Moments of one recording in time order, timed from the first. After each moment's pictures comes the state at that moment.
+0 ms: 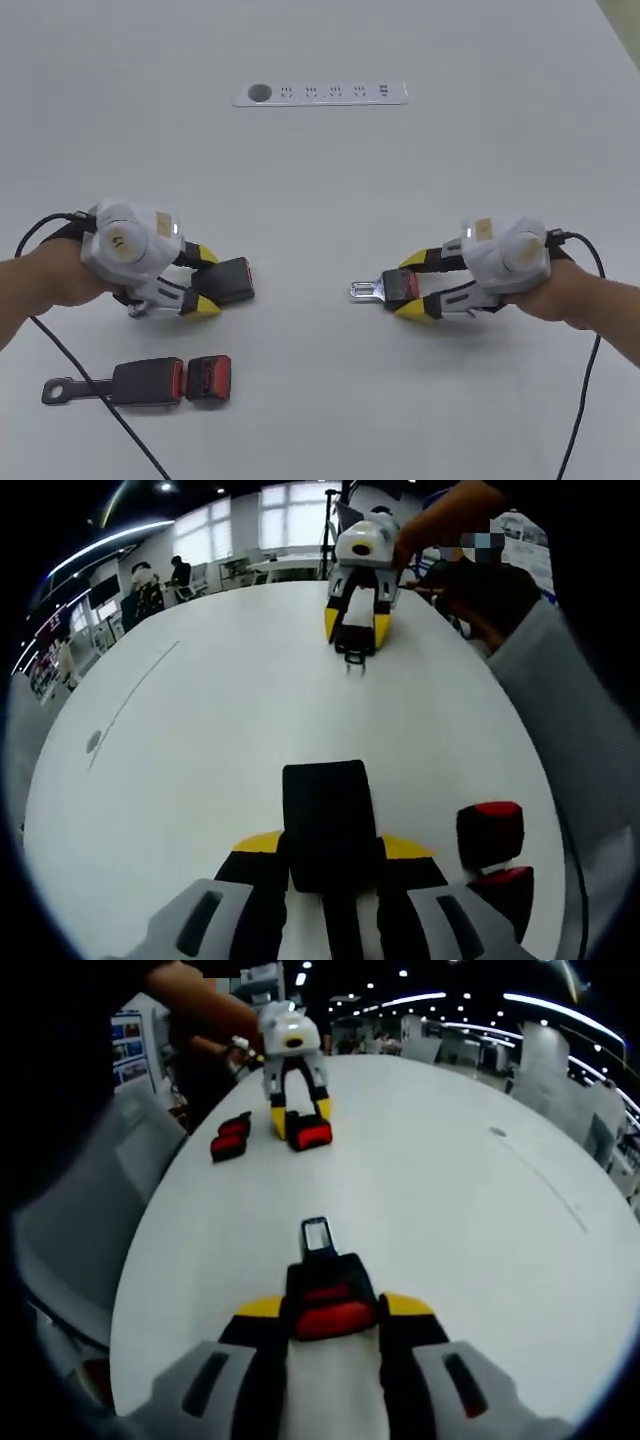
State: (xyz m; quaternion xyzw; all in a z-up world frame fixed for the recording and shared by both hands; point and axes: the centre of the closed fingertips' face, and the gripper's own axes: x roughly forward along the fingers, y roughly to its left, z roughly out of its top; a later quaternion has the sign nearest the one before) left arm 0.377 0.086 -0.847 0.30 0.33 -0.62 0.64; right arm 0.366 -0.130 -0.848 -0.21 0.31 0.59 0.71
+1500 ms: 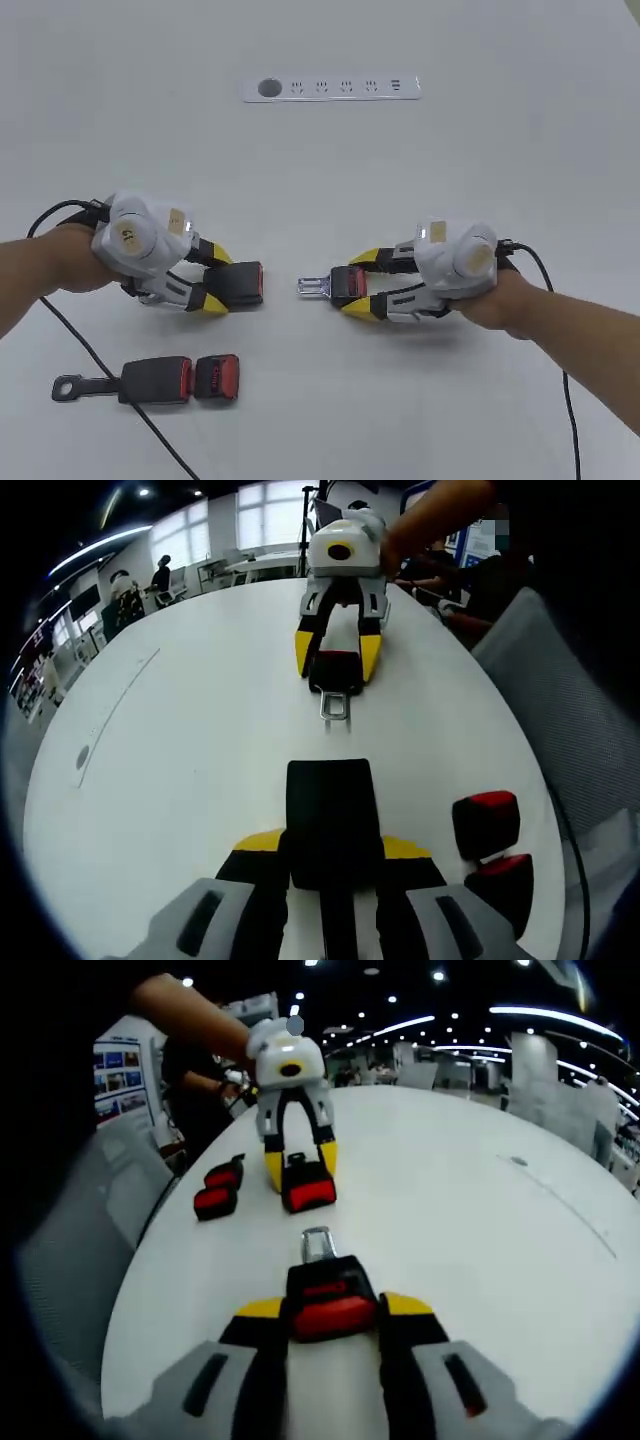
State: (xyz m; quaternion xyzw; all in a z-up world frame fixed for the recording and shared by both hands) left arm 0.374 0.084 -0.848 0.30 0.33 -0.64 0.62; right arm 0.371 -0.041 -0.852 -0.15 0.26 0.60 0.74
